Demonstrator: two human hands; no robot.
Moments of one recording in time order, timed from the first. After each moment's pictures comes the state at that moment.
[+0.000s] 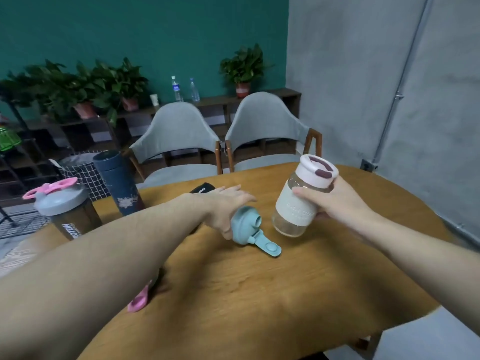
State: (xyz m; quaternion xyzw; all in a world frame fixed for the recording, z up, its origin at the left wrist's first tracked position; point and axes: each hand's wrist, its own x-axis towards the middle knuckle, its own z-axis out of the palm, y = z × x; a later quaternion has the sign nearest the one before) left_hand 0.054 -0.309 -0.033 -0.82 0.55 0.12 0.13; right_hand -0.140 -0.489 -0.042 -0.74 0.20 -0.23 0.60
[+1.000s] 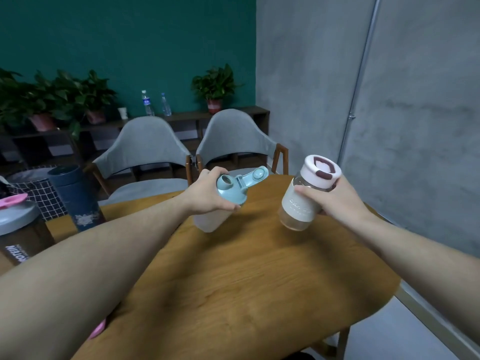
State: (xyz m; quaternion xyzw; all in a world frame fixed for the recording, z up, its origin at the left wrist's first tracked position) left_hand 0.054 -0.349 -0.022 -0.83 0.46 0.07 -0.29; right_hand -0.184 -0.535 -0.026 -0.74 0.26 -0.33 0.52
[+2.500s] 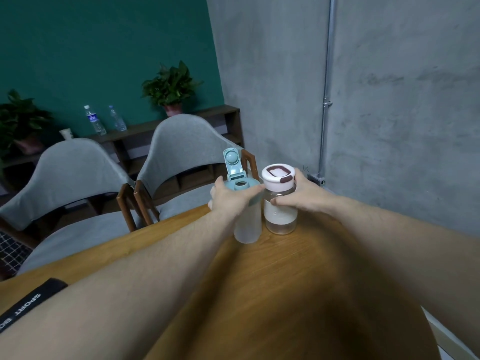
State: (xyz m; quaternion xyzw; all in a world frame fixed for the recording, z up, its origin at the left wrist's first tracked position) left_hand 0.054 -0.669 -0.079 -0.80 0.21 0.15 -0.55; right_hand -0.065 -0.819 -0.097 -0.82 0.26 -0.18 0.48
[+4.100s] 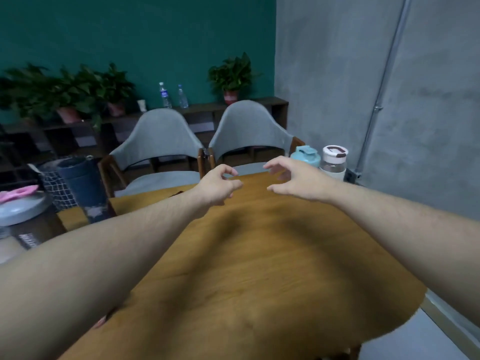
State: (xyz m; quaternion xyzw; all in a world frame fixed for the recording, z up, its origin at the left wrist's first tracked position) left_hand 0.026 -0.375 -0.016 -0.83 0.28 0.16 -0.45; right_hand -0.100 -0.553 -0.005 -0.94 0.10 -0.13 0.29
